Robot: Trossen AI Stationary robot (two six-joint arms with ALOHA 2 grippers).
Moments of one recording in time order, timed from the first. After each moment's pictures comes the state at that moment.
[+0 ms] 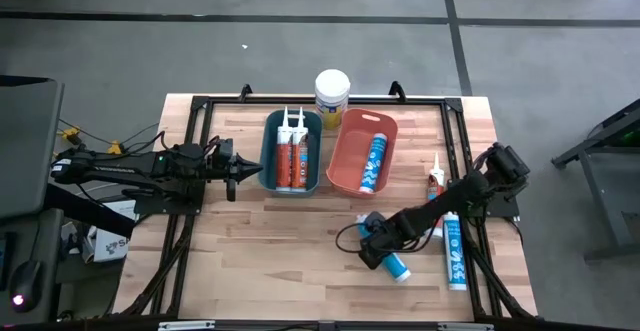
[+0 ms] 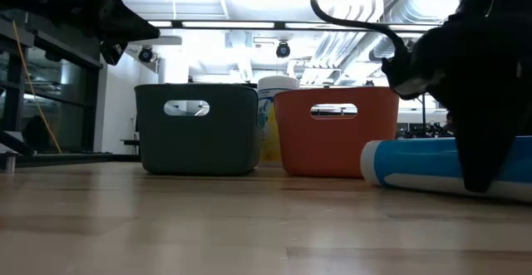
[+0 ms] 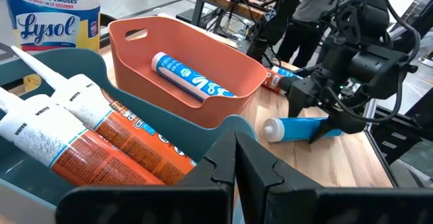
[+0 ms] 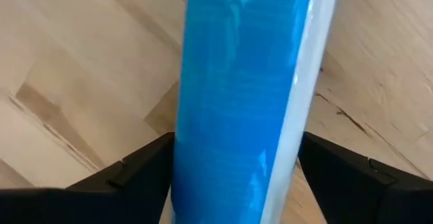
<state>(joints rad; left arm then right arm) -0.02 0.47 0.35 -0.06 -0.17 -0.35 0.49 1.81 1.01 -0.58 0.02 1.33</state>
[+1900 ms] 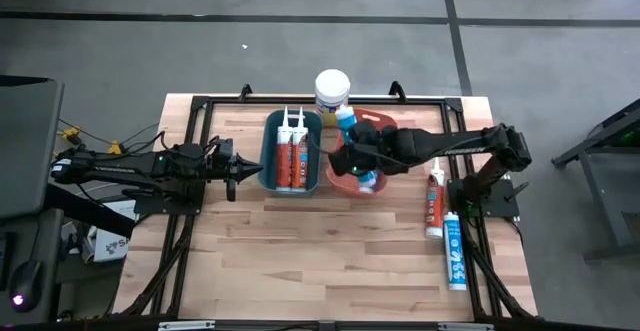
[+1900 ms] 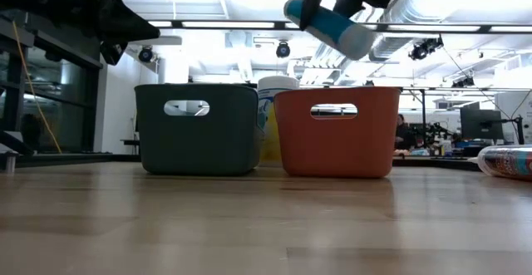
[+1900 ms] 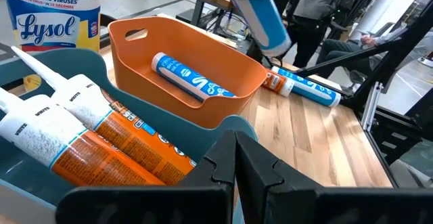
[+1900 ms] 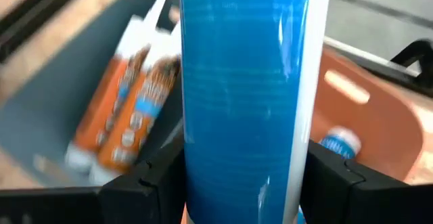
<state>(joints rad) -0.02 0.47 0.35 -0.06 -0.17 -0.35 0.06 1.67 1.64 -1.08 0.67 1.01</state>
